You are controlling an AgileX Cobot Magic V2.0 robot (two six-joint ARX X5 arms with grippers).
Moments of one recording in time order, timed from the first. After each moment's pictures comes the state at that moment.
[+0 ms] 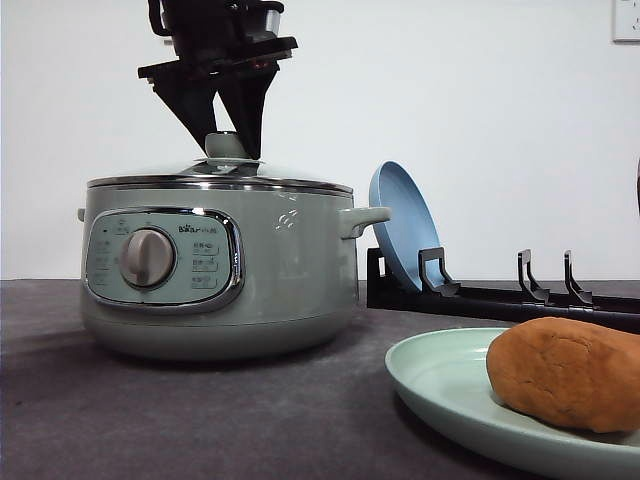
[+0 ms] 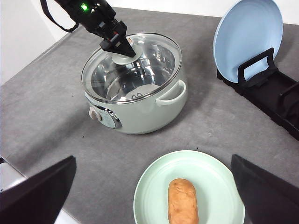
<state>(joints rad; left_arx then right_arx) -0.51 1.92 1.98 -1.14 -0.05 0.06 0.62 0.60 1.19 -1.03 -0.07 0.25</state>
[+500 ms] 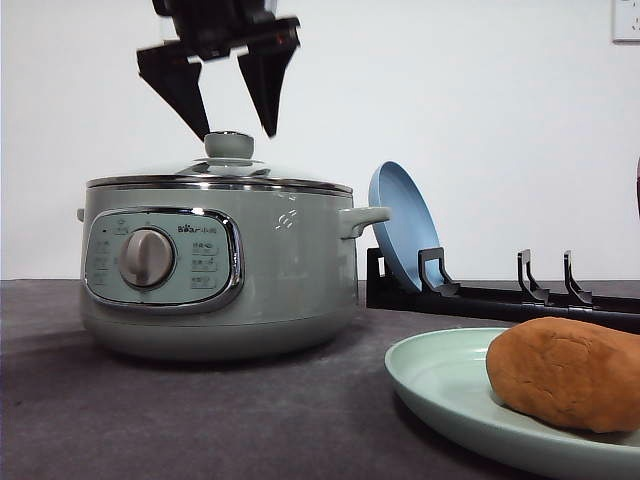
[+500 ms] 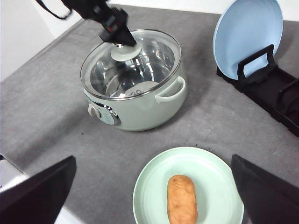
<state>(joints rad) -0.51 1.86 2.03 -1.19 -0.05 0.01 0.62 0.60 1.19 -1.05 -0.07 0.25</state>
